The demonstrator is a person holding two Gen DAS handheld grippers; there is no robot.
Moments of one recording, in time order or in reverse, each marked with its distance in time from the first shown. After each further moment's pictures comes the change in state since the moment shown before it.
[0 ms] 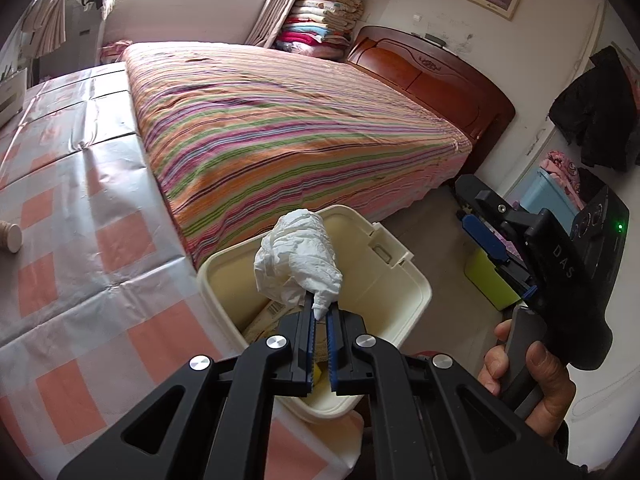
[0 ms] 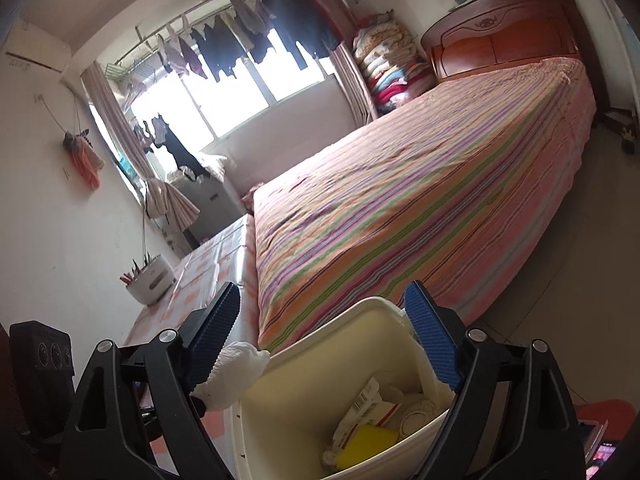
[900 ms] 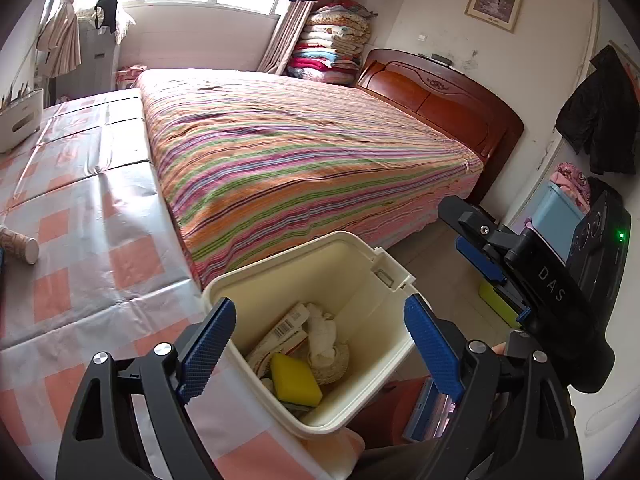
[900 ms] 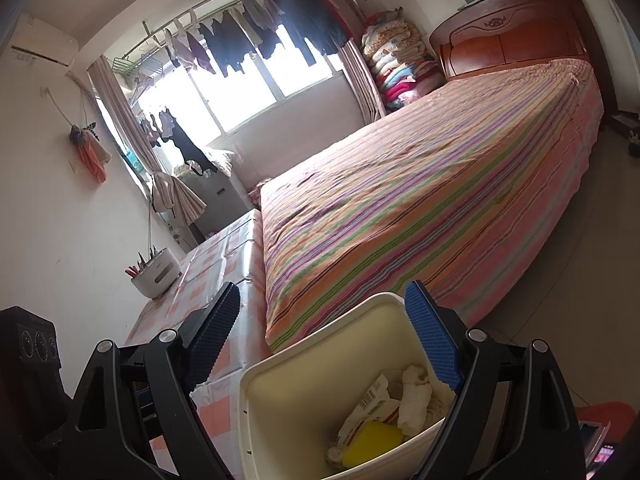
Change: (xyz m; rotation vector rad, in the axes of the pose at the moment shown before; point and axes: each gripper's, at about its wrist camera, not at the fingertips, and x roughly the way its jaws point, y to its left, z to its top) left arm -0.015 -0.015 -0.003 0.004 -0.103 0.076; right arm 0.015 0.008 -0.011 -0.026 0.026 0.026
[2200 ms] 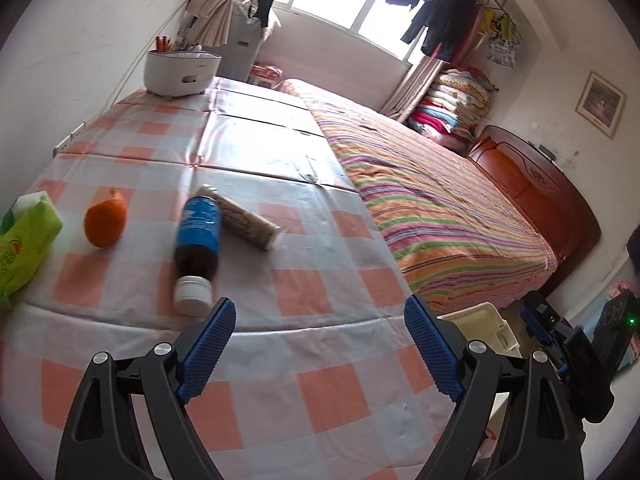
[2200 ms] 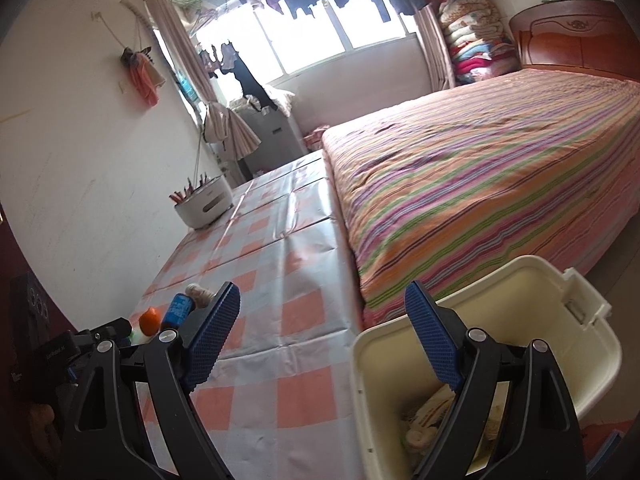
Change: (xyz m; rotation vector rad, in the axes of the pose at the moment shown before) left arm -0.124 0.200 -0.025 -0.346 -0.147 0.265; right arm 0.055 0.126 -0.052 -0.194 0.192 0.159
